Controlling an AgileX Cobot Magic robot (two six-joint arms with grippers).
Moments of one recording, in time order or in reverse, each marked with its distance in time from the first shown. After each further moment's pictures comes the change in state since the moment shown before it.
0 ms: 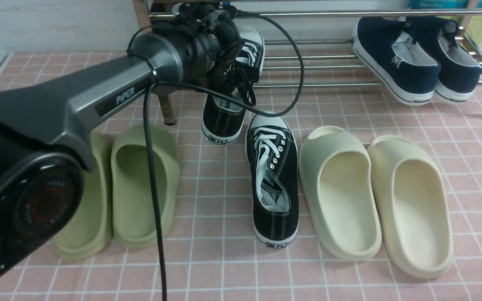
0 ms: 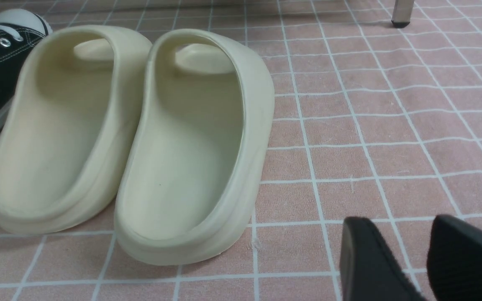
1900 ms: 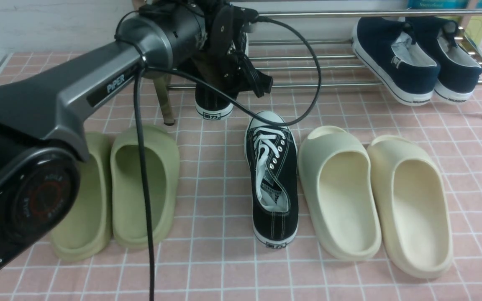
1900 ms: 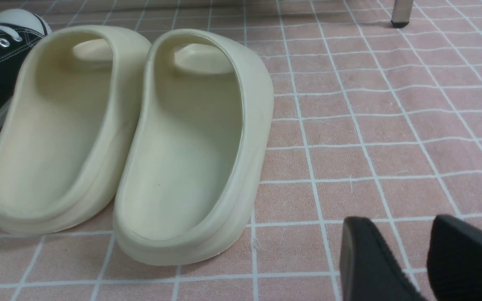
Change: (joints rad) right arm 0.000 0.000 0.000 0.000 0.001 0.000; left arm 0.025 -0.005 -0.067 -0.424 0.092 0.563
